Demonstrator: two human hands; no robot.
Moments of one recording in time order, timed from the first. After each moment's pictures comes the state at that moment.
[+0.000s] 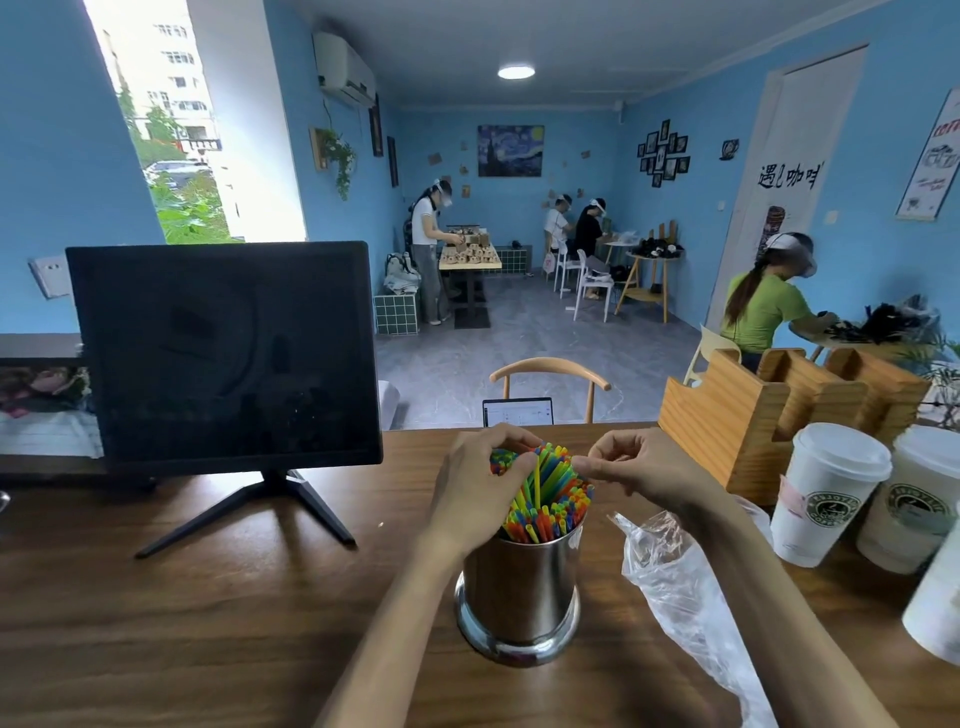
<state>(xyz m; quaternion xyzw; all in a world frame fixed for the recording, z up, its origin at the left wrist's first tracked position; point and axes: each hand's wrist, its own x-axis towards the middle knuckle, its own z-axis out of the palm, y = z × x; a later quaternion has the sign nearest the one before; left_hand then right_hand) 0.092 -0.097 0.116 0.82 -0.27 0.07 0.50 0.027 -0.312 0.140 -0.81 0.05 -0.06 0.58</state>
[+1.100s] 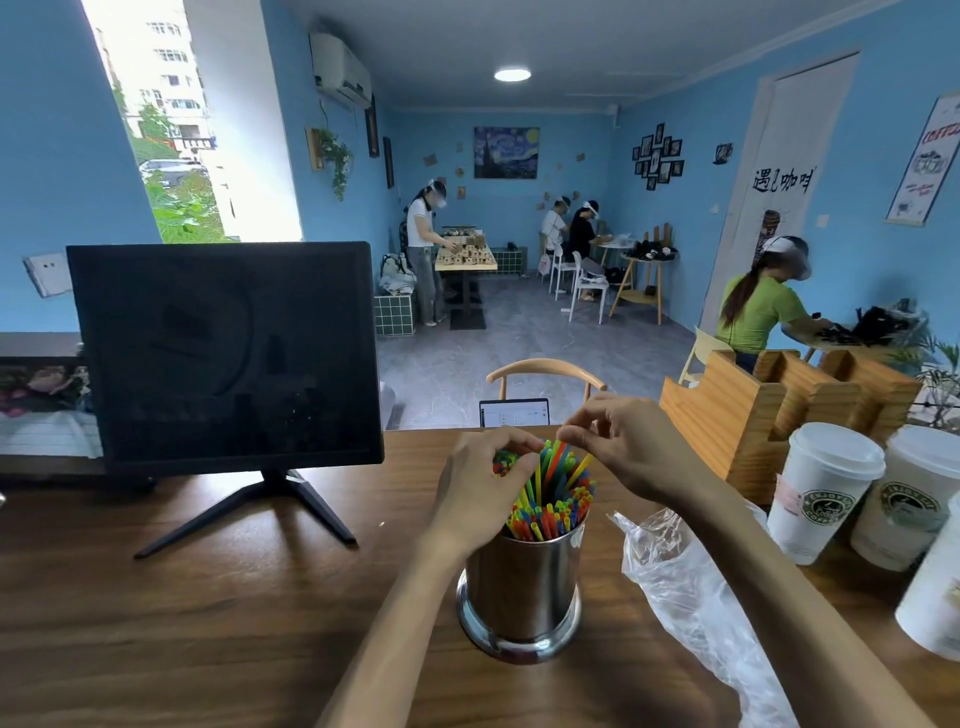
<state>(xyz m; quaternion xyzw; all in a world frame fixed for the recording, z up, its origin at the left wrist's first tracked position) 0.094 -0.094 0.113 0.81 -0.28 0.07 0.50 0.029 -0.282 0.173 -0.95 -0.03 -0.22 0.24</state>
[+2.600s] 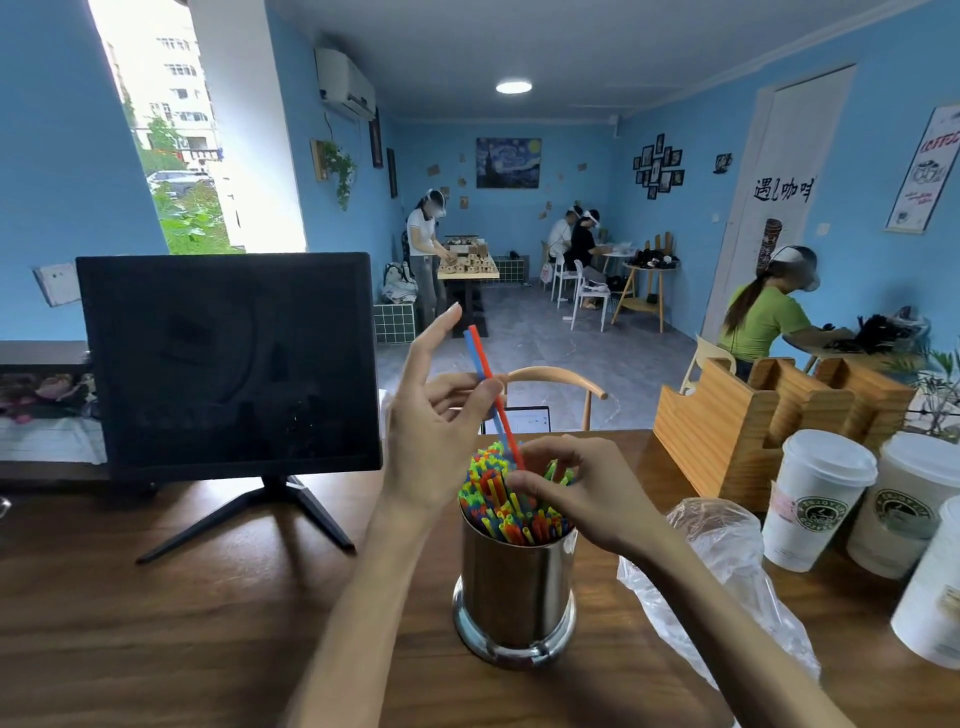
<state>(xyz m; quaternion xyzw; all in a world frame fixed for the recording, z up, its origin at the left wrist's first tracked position) 0.058 -0.073 0.194 0.62 -0.29 0.18 0.71 0.011 -0.246 0.150 -0.87 -0.12 -0.23 0.42</state>
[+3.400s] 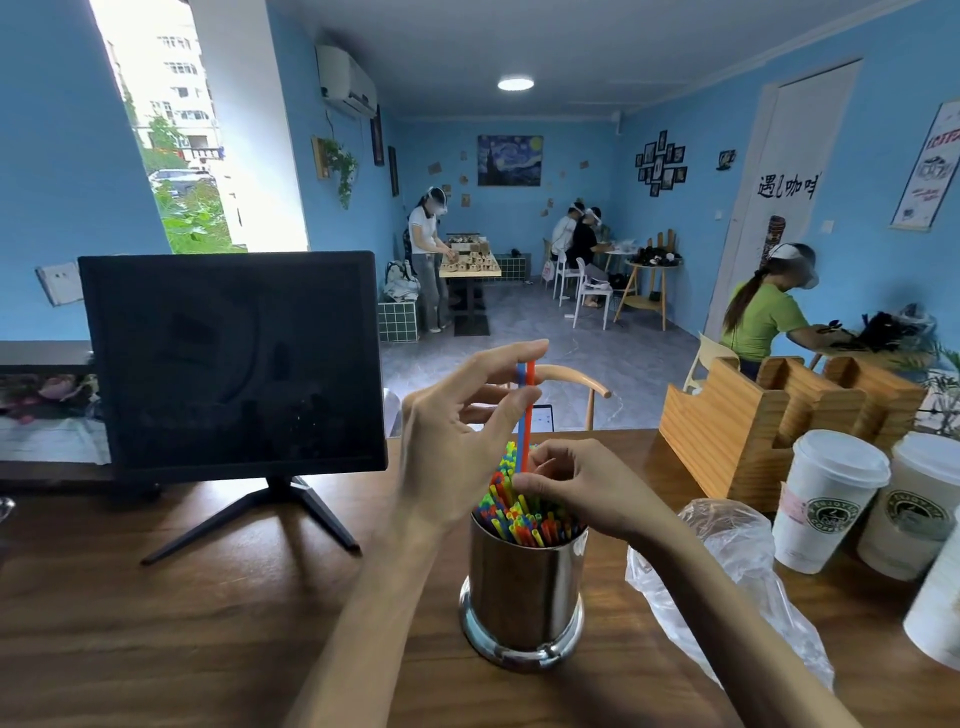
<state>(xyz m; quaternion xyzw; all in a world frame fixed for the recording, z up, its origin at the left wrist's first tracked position) 0.041 -0.069 0.205 0.66 -0.38 0.28 0.59 0.028 -0.248 0.152 -0.89 -0.03 -0.07 0.45</state>
